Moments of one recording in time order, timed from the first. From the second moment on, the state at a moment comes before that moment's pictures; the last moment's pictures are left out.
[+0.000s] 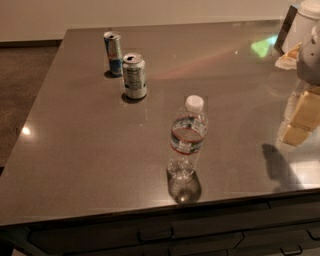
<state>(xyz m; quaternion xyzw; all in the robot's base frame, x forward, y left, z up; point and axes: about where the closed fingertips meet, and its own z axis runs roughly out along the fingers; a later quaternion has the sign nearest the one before) 0.438 -0.217 0.976 -0.60 0.78 -0.03 0.16</state>
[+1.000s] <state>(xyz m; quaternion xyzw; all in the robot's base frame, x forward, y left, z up) 0.433 -0.160 0.961 -0.63 0.75 0.04 0.21</state>
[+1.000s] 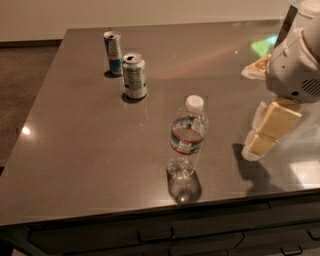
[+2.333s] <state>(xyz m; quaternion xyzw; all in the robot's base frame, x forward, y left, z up) 0.417 -0.062 0.933 -0.64 0.68 0.21 0.29</state>
